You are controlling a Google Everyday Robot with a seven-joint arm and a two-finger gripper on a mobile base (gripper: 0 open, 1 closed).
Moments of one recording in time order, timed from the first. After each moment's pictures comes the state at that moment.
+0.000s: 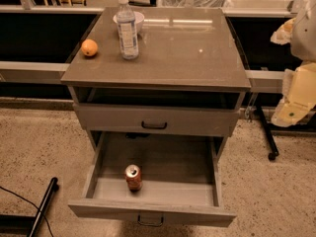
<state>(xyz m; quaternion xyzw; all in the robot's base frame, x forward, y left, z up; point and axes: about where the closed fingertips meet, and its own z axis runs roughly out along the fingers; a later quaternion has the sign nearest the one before) 0.438 -0.215 0.983 -0.60 0.78 -0.04 0.17</state>
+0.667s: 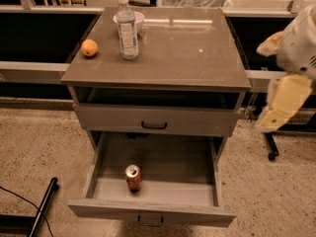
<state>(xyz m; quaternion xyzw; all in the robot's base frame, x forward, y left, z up) 0.448 -0.199 0.956 -0.60 0.77 0.00 0.20</state>
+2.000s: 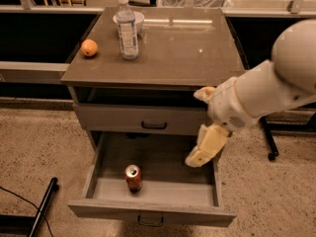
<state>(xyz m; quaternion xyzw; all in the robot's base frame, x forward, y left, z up) 0.446 -0.084 0.847 -0.61 0.73 0.15 0.28</state>
